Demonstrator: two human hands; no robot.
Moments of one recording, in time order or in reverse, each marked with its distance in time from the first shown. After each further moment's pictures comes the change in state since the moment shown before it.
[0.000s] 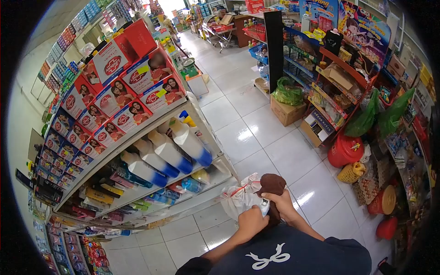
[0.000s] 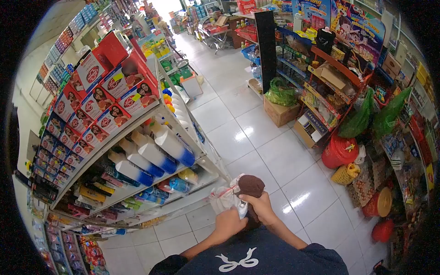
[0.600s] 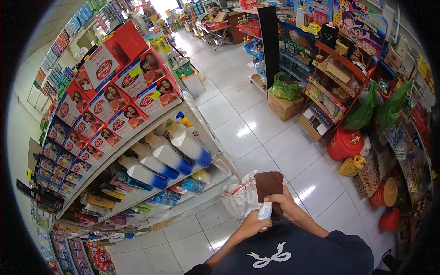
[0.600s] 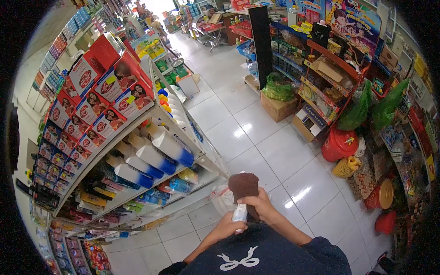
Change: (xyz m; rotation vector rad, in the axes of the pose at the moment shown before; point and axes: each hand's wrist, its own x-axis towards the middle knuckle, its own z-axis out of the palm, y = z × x) left_hand -0.006 -0.022 -0.008 -1.050 -0.502 0.136; right_hand -0.011 -0.027 0.012 0.196 -0.185 0.066
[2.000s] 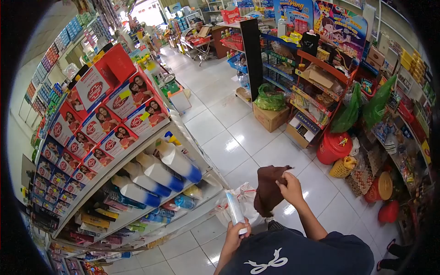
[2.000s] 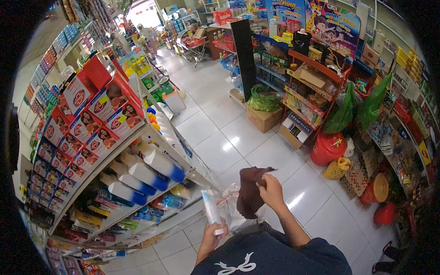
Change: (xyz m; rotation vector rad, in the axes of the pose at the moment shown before) left_hand -0.010 -0.018 -0.019 -0.524 0.254 0.135; right_hand 0.028 -0.025 -0.060 -1.243 0.519 -0.560
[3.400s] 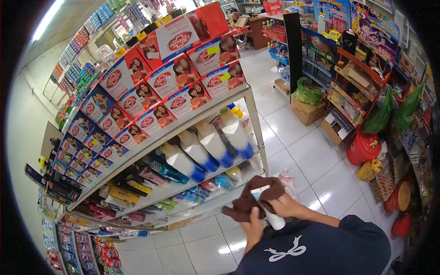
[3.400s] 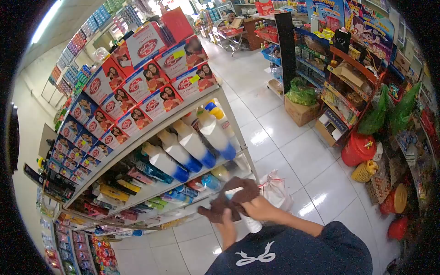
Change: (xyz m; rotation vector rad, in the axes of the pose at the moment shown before) left_hand -0.060 0.033 -0.037 0.358 0.669 0.915; right_hand -0.063 -0.150 0.094 0.387 -0.378 -0.887
